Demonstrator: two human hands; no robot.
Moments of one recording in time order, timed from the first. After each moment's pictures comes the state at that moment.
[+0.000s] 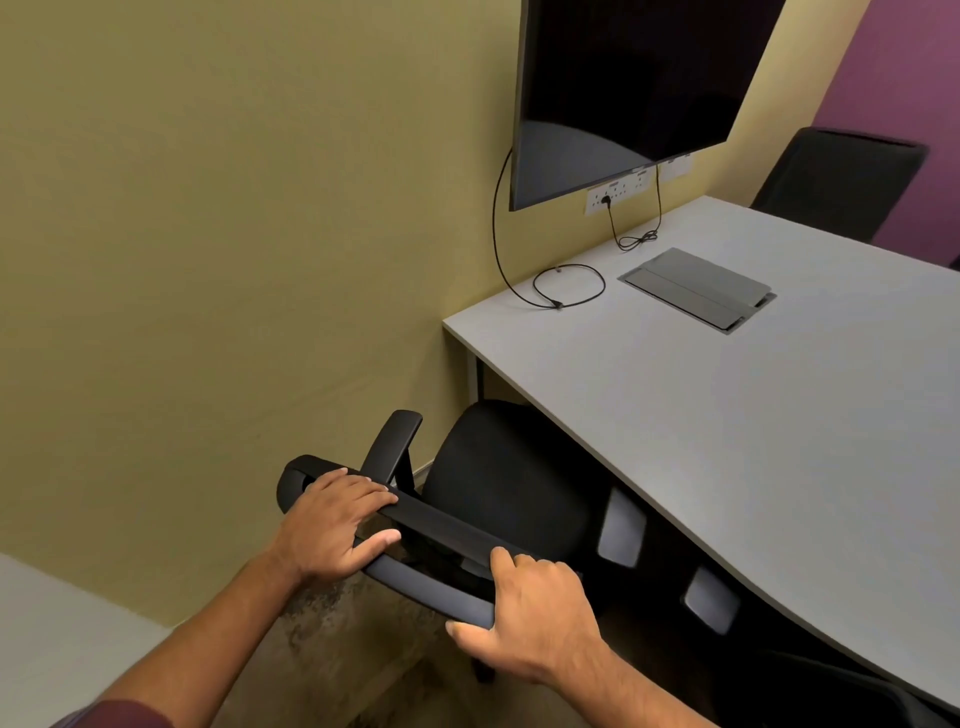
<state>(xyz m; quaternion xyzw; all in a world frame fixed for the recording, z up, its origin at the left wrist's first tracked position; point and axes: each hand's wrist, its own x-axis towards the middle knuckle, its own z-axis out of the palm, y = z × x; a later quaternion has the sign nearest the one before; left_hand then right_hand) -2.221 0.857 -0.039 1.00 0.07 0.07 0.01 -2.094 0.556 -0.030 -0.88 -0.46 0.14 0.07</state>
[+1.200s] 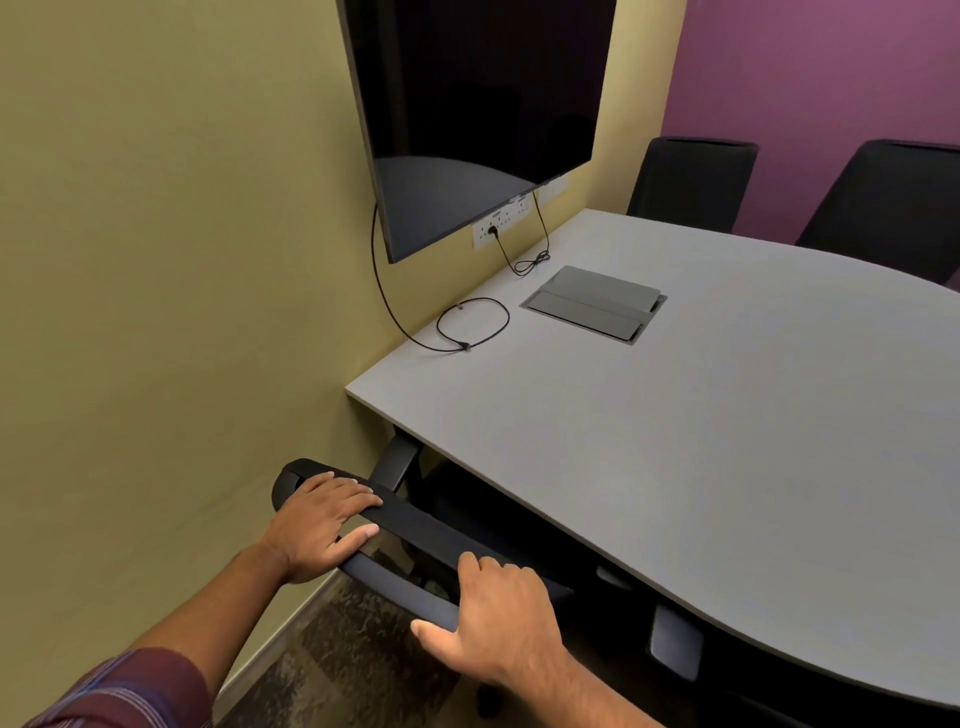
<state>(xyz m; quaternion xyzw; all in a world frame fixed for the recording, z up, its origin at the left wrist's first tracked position) -2.002 0.910 -0.033 1.00 -0.04 0.00 0.02 -1.966 0.601 -0.060 -0.93 -0.35 0.06 0.13</state>
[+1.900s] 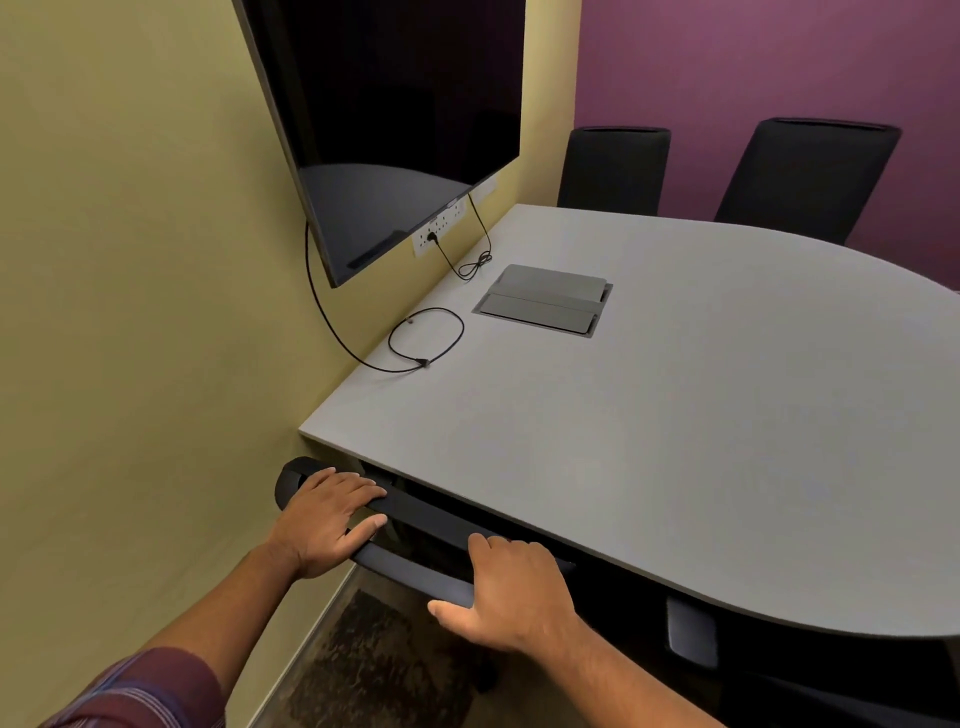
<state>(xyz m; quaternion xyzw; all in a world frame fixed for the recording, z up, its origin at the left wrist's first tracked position) -1.895 0.954 -0.030 0.99 -0.10 0.00 0.02 -1.905 0.634 -0.037 -0.94 -0.31 0.03 0.12</state>
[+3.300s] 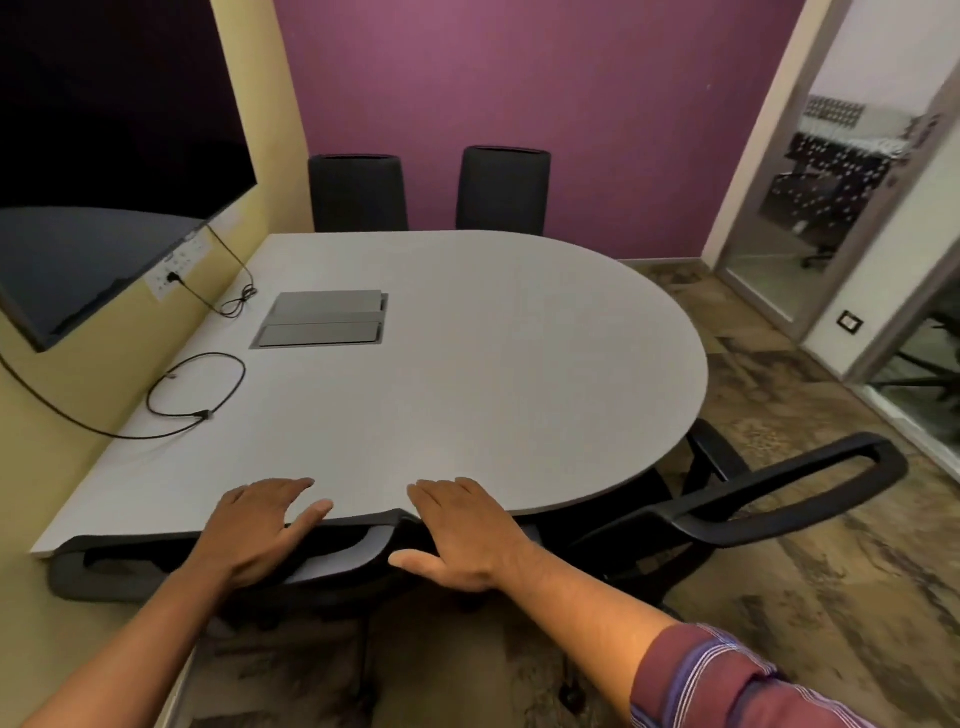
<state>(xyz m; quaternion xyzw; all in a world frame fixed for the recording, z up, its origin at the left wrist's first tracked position) -1.854 0.829 0.000 0.98 -0.18 -0.05 0.10 -1.948 0.519 -0.005 -0.97 -0.20 -0.01 0.12</state>
